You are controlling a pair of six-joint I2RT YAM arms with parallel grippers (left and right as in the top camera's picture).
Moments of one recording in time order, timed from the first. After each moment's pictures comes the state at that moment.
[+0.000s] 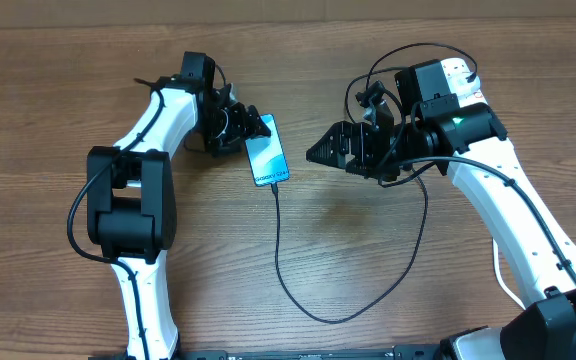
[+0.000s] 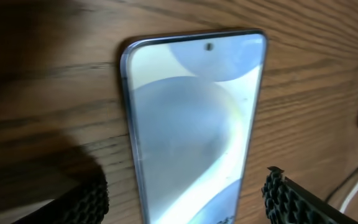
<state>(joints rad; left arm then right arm) -0.12 2.25 1.68 -0.83 0.50 -0.39 0.29 1.60 1.40 -0.96 -0.72 0.37</state>
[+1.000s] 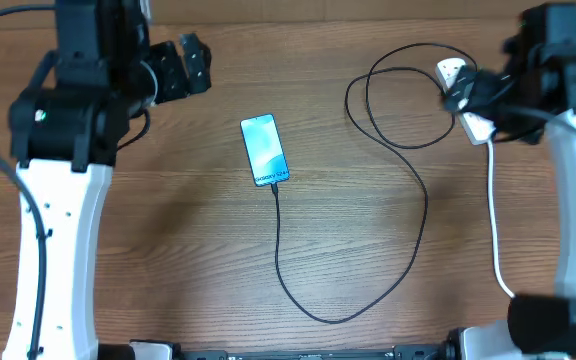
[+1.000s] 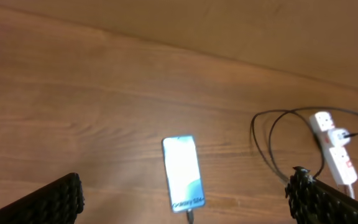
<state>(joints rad) -0.12 1.53 1.89 -1.10 0.07 -0.36 -0.10 1.71 1.91 -1.36 -0.04 0.32</state>
